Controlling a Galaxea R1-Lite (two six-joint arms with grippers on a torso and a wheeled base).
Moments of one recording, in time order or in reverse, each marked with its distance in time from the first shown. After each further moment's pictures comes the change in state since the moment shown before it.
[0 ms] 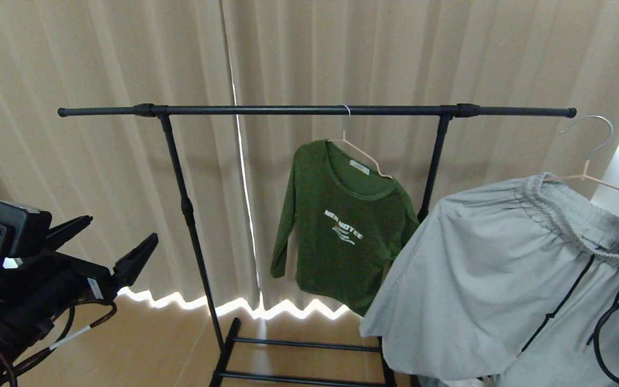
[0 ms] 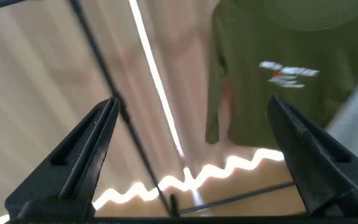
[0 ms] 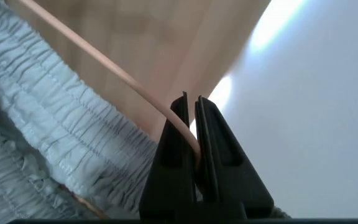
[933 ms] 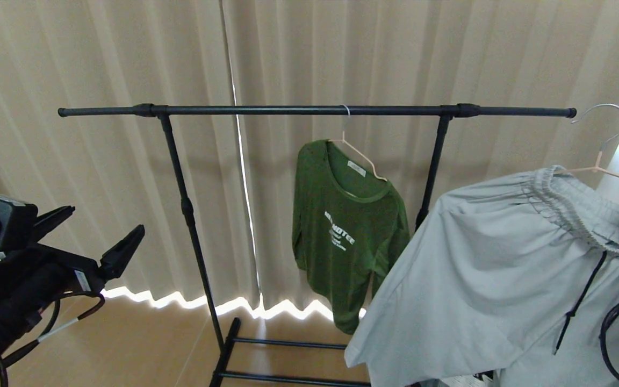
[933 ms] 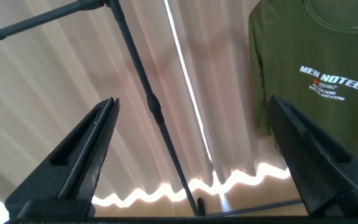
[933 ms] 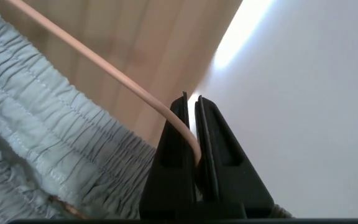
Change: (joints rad) left arm 0.045 -0.020 -0.021 0.003 -0.002 0.054; right arm 0.001 -0.017 0.035 -0.116 0.005 -0.039
